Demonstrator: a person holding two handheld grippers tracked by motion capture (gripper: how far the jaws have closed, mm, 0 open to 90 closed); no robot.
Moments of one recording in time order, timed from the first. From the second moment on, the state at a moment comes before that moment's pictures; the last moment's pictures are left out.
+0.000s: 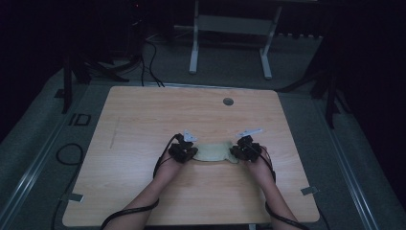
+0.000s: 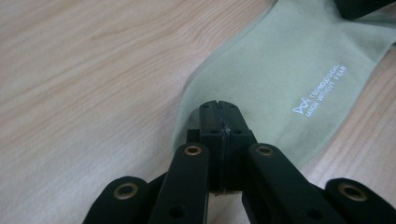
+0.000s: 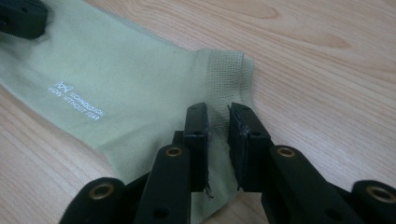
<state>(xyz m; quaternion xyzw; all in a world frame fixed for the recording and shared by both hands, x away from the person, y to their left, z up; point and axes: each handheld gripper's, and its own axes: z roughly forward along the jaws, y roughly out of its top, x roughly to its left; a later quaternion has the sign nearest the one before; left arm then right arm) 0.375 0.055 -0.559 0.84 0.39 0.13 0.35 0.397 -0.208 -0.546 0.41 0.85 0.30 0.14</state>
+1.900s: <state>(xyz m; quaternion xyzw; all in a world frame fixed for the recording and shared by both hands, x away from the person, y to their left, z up) 0.338 0.082 -0.526 0.80 0.38 0.15 0.44 0.378 -0.198 -0.520 0.36 0.85 0.37 0.14</state>
